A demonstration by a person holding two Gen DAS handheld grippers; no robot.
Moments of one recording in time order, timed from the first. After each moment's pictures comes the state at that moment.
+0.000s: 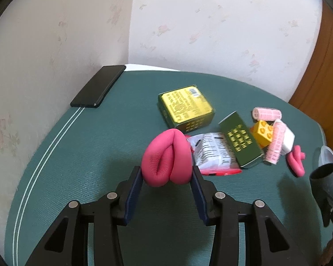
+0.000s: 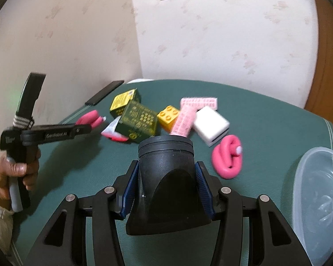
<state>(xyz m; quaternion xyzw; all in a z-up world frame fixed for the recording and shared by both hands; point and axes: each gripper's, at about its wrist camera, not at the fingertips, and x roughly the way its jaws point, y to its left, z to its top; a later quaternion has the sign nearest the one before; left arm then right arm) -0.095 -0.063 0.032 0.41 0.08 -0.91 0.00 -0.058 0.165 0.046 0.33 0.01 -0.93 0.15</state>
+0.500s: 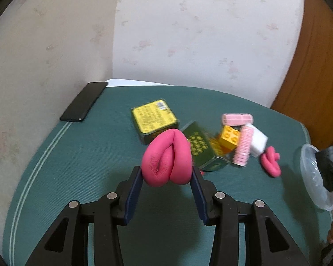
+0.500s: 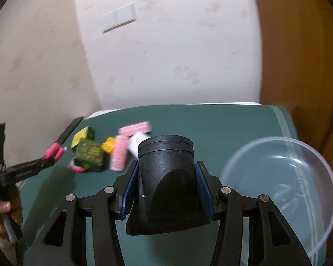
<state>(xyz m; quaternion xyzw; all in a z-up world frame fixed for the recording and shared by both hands) -0.075 -0.026 0.057 0.38 0.07 -0.92 -0.03 -0.043 0.269 0.073 0.29 -0.08 -0.95 0.03</state>
